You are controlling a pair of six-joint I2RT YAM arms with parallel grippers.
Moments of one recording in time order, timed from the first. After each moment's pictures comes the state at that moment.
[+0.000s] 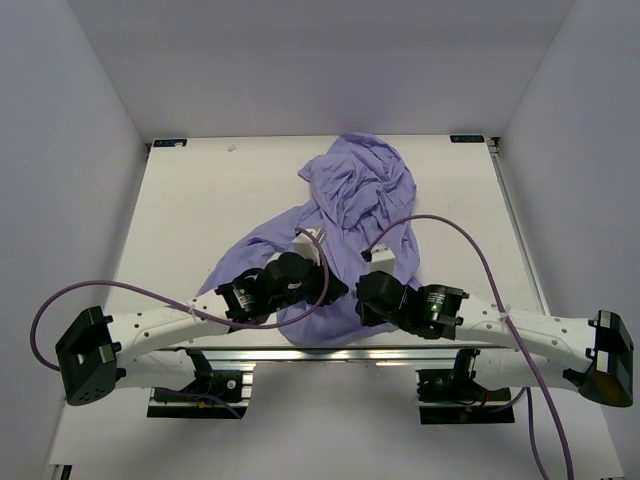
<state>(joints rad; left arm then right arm) -1.06 1.16 0.73 0.00 -0.12 -0.79 1.23 1.05 0.78 -0.60 0.39 0.81</state>
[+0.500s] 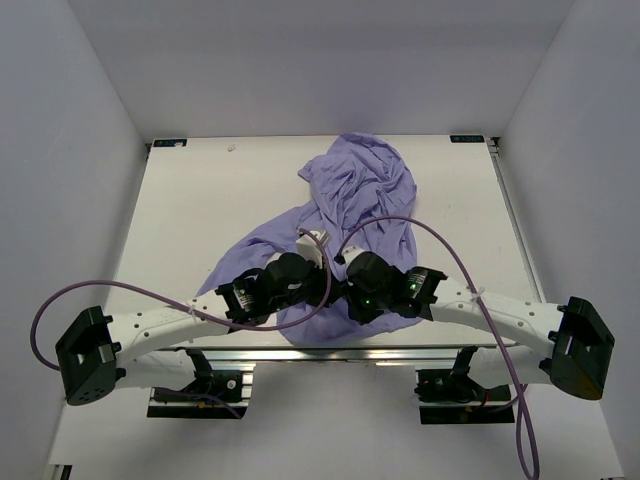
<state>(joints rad) -1.07 1.16 0.73 0.00 -0.09 -0.70 1.08 1.22 0.84 -0.58 0.04 0.45</state>
